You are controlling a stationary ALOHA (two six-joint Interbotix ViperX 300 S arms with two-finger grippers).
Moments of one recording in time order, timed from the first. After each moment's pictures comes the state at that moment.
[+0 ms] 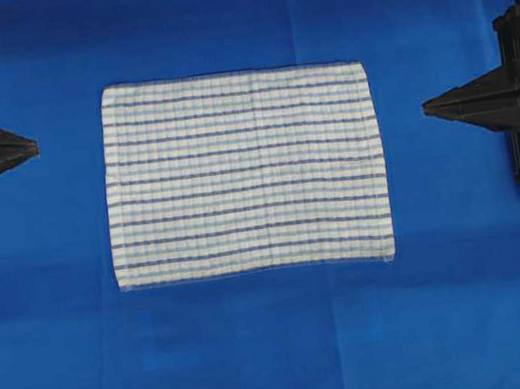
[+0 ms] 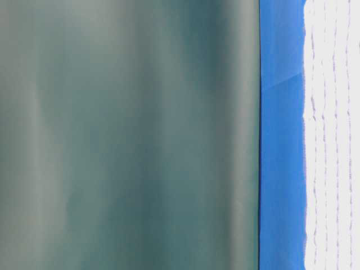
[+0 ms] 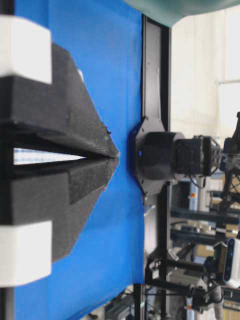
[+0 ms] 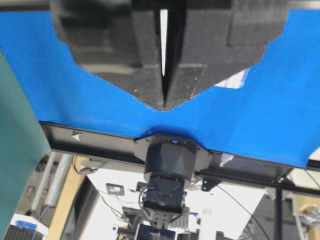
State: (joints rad) left arm 0.00 -0.97 1.18 0.00 -0.29 0.00; right arm 0.00 -0.96 1.18 0.00 -0.30 0.00
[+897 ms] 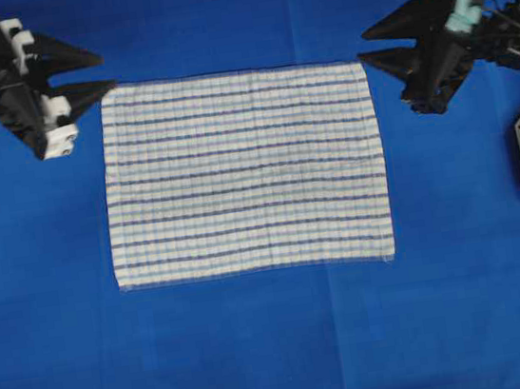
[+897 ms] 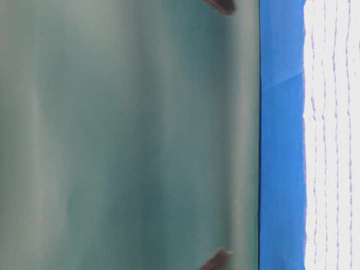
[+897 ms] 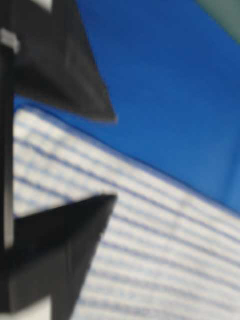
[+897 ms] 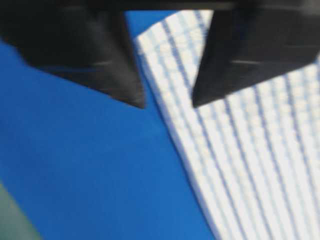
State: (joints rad) left arm 0.40 -0.31 1.12 -0.04 -0.35 0.00; right arm -0.45 -0.37 1.13 0.08 -0.24 0.06
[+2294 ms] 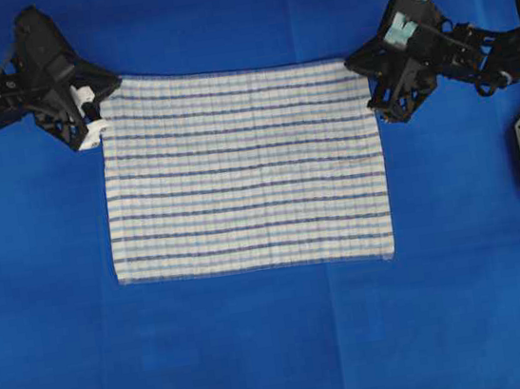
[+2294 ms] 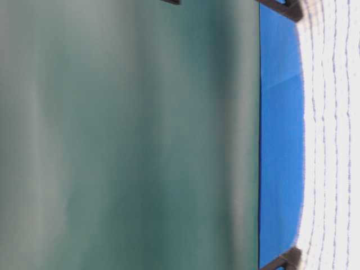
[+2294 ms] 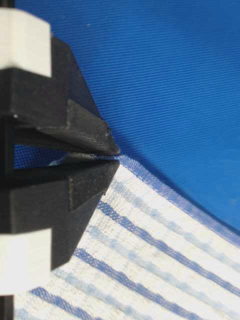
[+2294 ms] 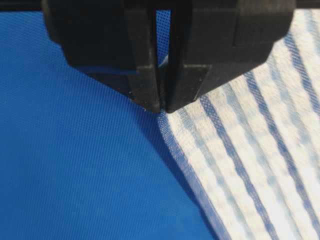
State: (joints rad) left arm 0.48 0.05 1.09 -0.04 -0.51 0.01; right arm -0.45 -0.06 1.12 0.16 -0.39 0.06
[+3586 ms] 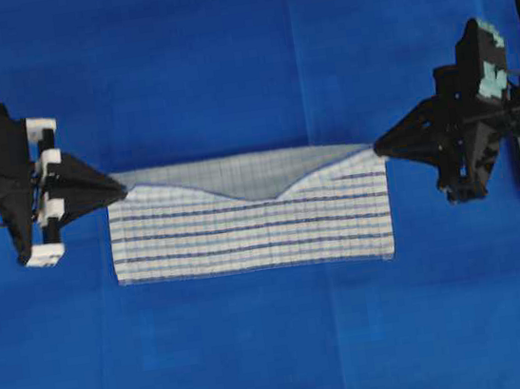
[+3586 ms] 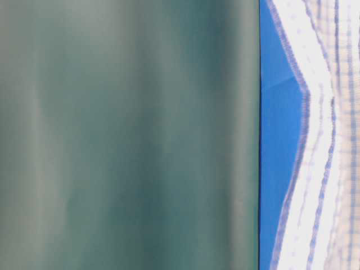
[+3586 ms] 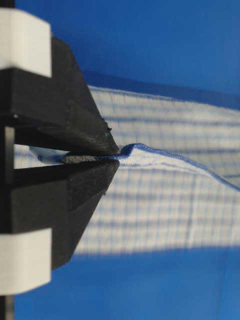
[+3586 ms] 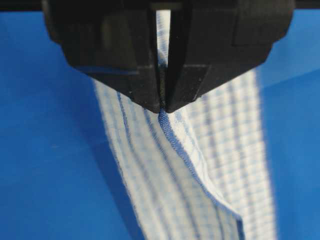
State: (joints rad) left arm -0.05 -0.38 1.23 -0.04 -0.42 -0.12; right arm 0.01 -0.55 1.22 0.40 -0.15 0.14
